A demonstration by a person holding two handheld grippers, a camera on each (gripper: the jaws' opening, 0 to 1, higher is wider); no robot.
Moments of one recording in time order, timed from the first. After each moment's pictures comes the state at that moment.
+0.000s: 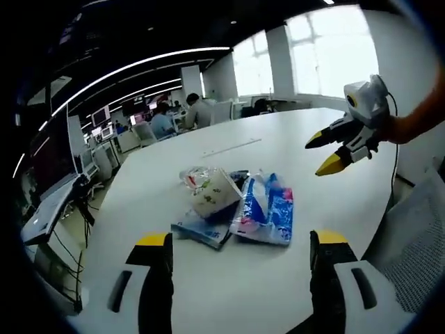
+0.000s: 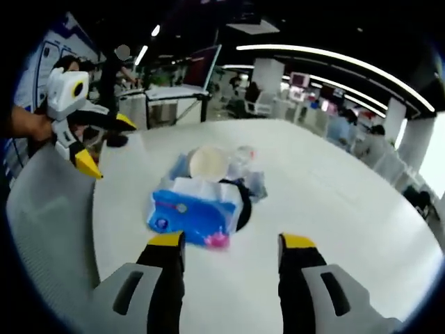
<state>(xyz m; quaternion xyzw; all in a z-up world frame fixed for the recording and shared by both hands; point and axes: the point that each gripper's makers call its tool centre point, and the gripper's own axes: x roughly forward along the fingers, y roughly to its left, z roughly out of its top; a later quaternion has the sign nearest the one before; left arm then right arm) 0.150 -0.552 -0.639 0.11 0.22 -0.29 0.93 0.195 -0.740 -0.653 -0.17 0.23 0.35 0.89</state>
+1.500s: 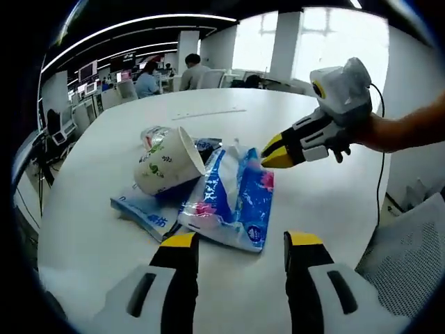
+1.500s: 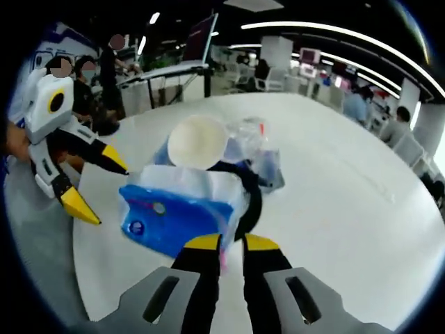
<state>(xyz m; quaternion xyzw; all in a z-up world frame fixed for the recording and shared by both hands) 0.165 -0.608 -0.701 0.05 0.33 -0.32 0.89 0.241 -0.712 -0.713 -0.17 0.31 0.37 0.86</state>
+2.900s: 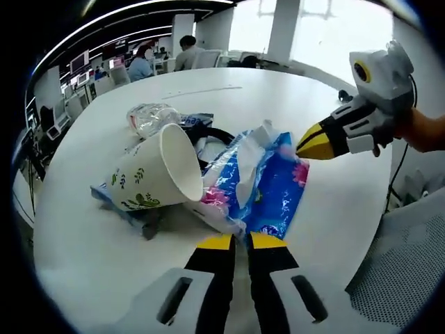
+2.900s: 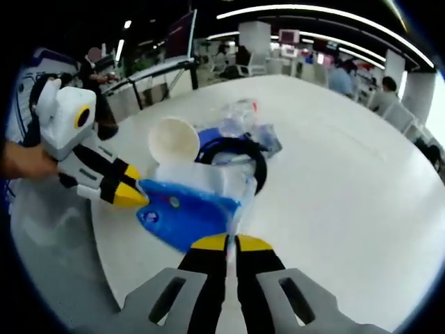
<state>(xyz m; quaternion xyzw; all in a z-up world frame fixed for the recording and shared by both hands) 0.160 -0.617 -0.731 0.08 0.38 -0.33 0.86 0.186 -0.733 -0.712 -0.11 0.37 0.33 0.86</state>
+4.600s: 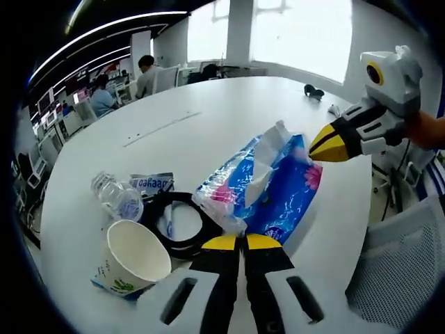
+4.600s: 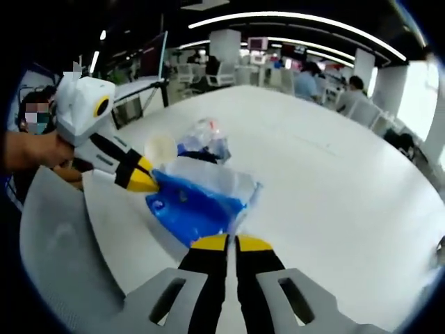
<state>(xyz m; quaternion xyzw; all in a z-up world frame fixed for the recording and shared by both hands) 0.194 -0.687 -0.676 0.14 0.33 -0.43 0.83 0.177 -0.807 -0.653 -0.09 0.34 0.24 0.91</state>
